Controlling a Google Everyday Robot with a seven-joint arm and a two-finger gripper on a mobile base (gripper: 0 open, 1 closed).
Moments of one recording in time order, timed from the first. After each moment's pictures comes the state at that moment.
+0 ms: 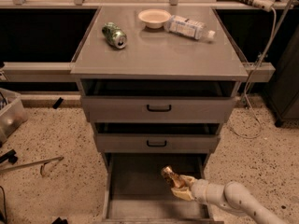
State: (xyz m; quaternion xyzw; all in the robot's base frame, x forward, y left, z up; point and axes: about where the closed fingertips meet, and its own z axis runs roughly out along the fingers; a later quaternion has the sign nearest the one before) arm 0.518 -0.148 0.315 -0.39 0.77 0.29 0.42
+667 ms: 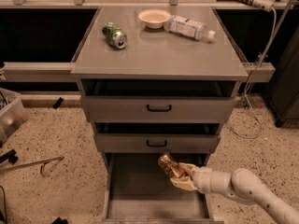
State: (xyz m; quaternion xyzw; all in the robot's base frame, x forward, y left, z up) arm 0.514 -0.133 0.429 -0.42 0.73 0.29 0.44
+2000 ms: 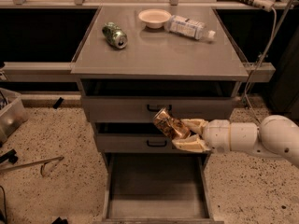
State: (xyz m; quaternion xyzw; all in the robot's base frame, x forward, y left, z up) arm 0.516 -0.111 0.711 -0.50 0.66 0.28 0.48
